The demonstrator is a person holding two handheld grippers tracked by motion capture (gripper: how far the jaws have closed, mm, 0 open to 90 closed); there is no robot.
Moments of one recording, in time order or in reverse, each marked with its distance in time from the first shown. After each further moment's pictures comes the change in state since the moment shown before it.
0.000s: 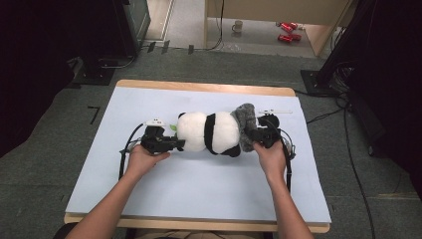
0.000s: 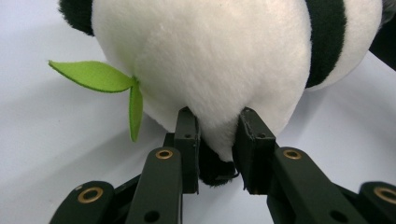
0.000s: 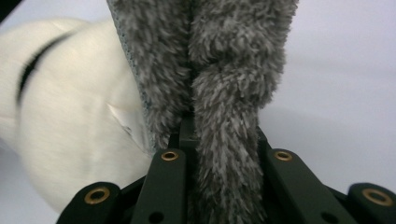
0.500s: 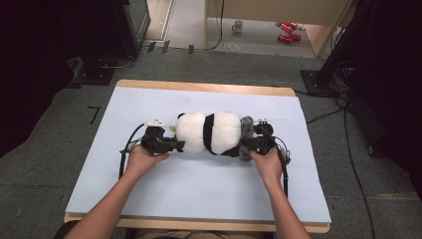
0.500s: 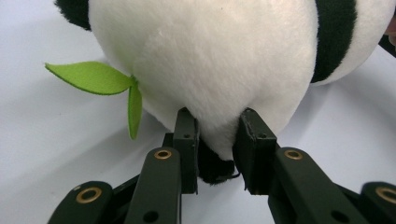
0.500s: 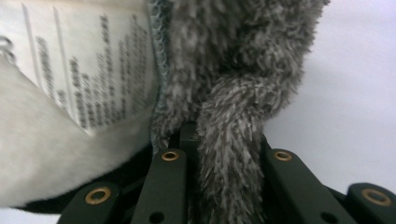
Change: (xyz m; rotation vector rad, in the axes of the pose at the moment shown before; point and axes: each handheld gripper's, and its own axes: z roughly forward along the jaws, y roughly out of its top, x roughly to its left) left arm -0.001 0.000 0.000 0.026 0.010 0.010; right arm -0.008 -0.023 0.027 0.136 -0.001 0.036
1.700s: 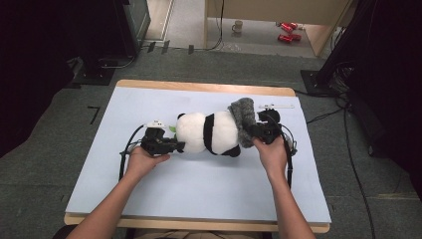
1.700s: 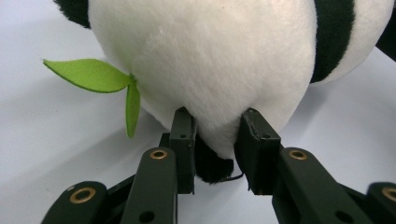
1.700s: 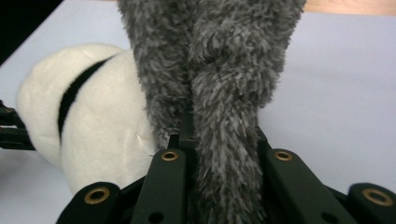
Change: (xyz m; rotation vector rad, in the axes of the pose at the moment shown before) left arm -0.003 -0.004 0.000 -0.014 0.005 -0.009; right arm 0.021 0.033 -0.048 -0.167 0.037 -0.061
